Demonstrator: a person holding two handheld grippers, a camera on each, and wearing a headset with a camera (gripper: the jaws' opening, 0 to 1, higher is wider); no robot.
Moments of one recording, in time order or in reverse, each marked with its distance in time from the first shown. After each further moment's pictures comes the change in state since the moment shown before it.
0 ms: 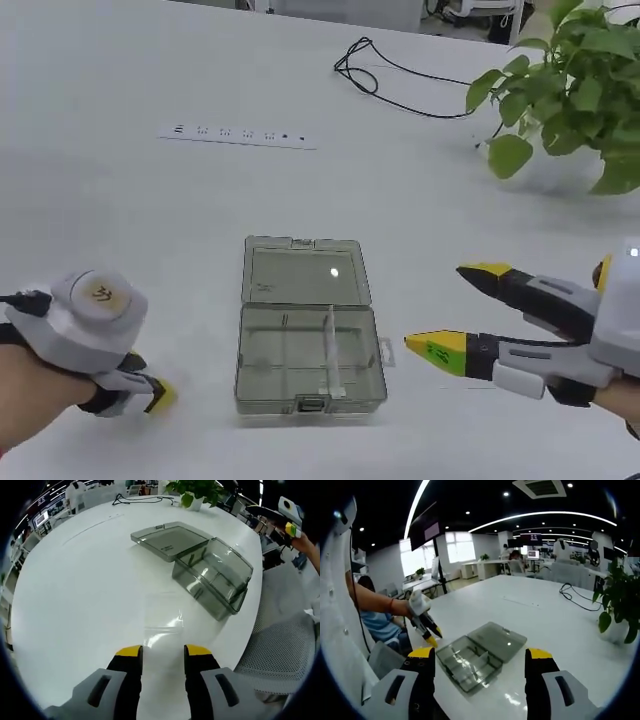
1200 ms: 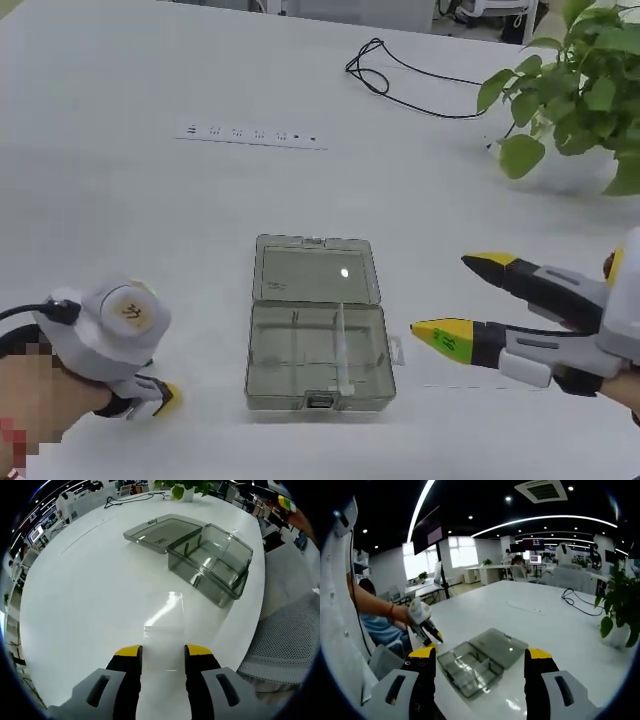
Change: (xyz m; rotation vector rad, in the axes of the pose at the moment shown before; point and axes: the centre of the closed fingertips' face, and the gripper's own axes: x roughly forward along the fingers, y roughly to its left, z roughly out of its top) left arm 0.001 0.003 -0.009 0.148 0.068 0.070; right arm 0.001 0.003 0.012 -0.010 -0.045 0.019
